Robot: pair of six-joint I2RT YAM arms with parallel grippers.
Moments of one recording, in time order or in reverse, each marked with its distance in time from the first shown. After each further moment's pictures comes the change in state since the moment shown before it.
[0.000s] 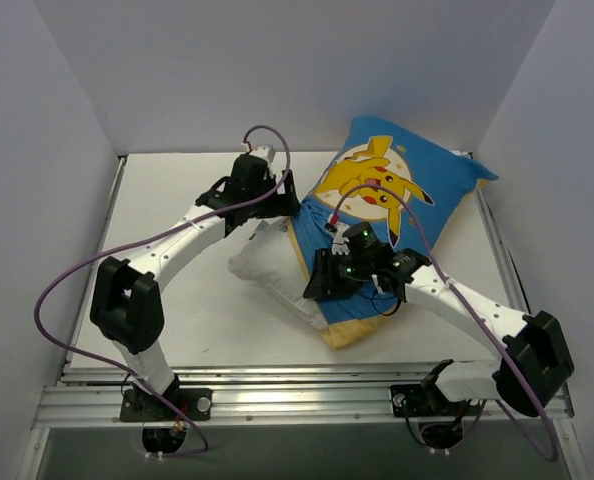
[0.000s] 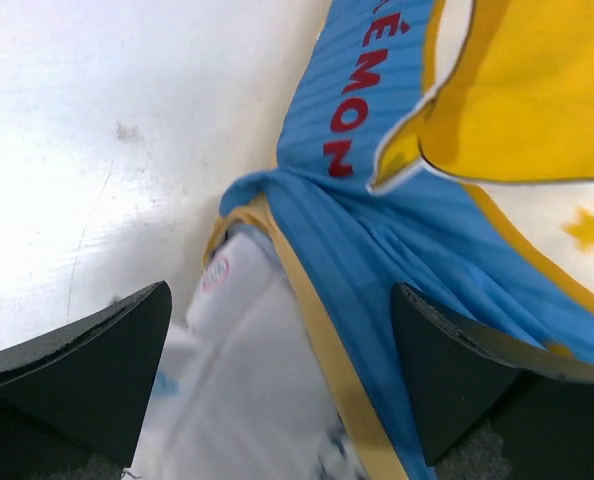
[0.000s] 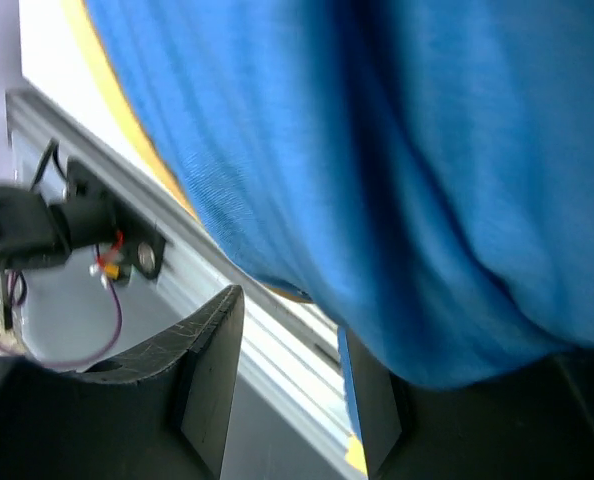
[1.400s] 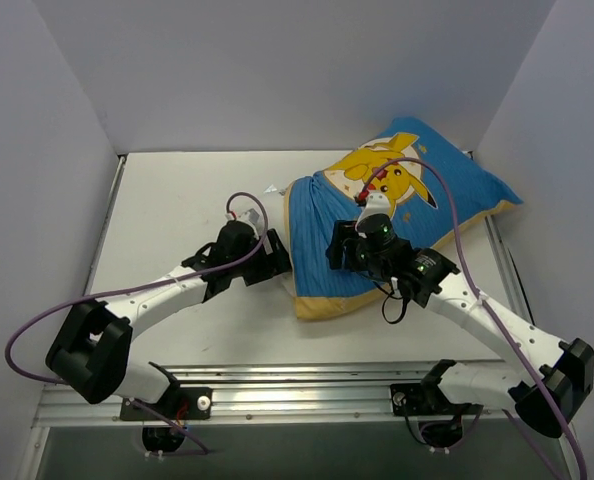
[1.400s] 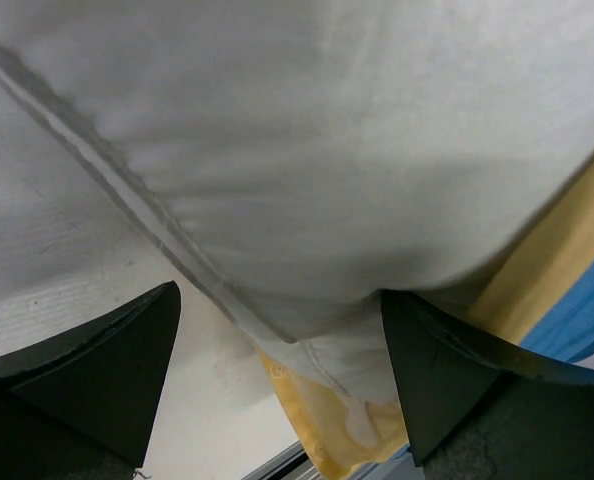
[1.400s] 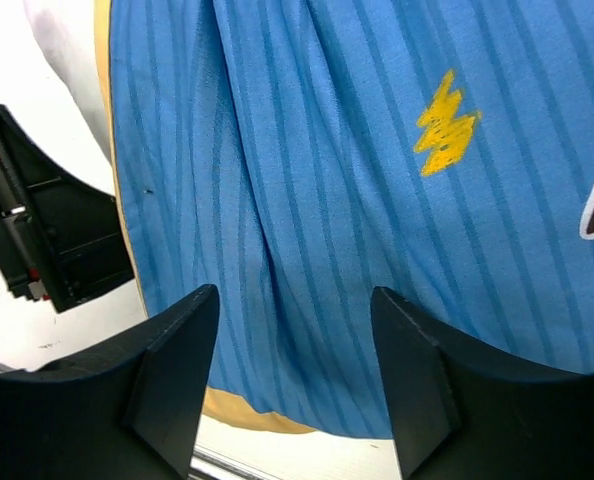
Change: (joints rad) left arm -0.080 -0.326 -0.624 0.272 0.146 -0.363; right arm 0.036 -0.101 0.128 -0.045 0.592 -0.089
